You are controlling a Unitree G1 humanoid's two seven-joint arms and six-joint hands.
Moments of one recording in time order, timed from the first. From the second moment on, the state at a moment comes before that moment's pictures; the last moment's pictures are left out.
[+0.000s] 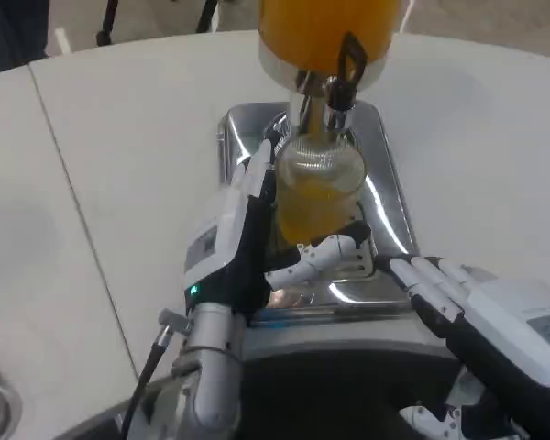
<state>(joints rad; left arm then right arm) -0.59 0.10 -0.24 0.53 0.56 -0.15 0.39 0.16 -0.50 0.00 -0.88 -0.80 0.14 0.57</state>
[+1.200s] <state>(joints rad) -0.72 -0.06 -0.31 0.77 0.60 -0.10 0.70 0.10 -0.47 -0.03 -0.90 -0.80 0.31 0.71</state>
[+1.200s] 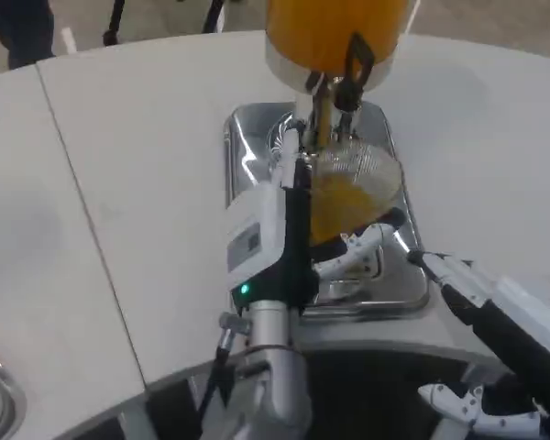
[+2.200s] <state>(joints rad) -0.74 -0.05 -0.29 0.87 0.52 -0.21 0.90 -0.01 -0.49 0.02 -0.78 -0.75 0.32 0.69</state>
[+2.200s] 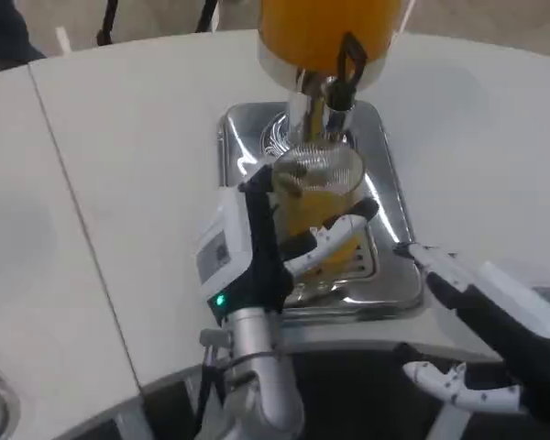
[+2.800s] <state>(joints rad) -0.64 0.12 -0.30 0.68 0.60 -0.25 0.80 -0.02 -0.51 0.03 -0.76 -0.74 0.26 0.64</state>
